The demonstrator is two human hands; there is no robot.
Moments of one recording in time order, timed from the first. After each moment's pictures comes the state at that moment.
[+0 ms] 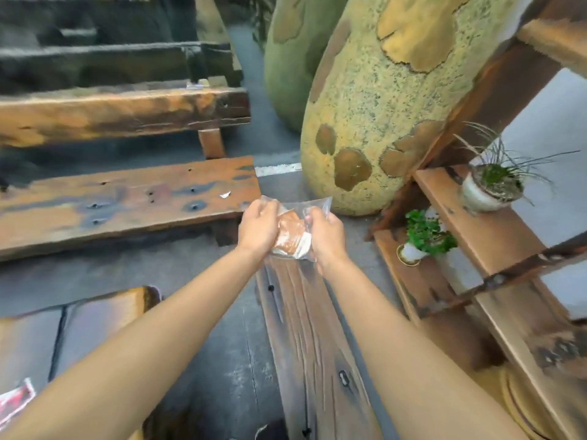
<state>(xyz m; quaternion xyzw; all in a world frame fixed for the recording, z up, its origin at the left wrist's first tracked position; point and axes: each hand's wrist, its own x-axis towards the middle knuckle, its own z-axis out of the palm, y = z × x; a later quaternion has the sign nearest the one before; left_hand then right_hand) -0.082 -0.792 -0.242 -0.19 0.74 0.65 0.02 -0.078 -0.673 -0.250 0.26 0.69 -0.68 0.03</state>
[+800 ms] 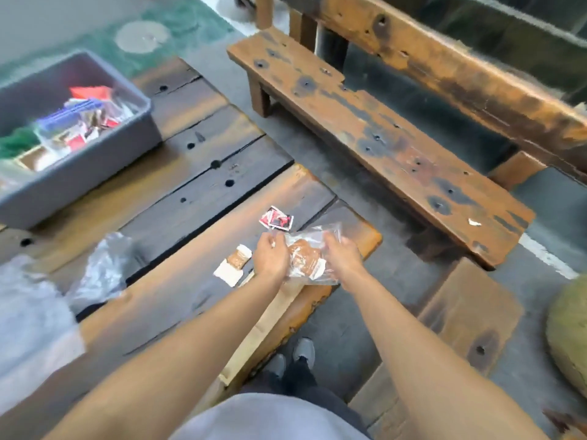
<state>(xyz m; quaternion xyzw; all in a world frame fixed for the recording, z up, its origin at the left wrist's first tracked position) 0.220 -1.092 -0.345 -0.67 0.49 0.53 -0.18 0.091 -1.033 -0.346 -0.10 0.79 -0.39 0.46</state>
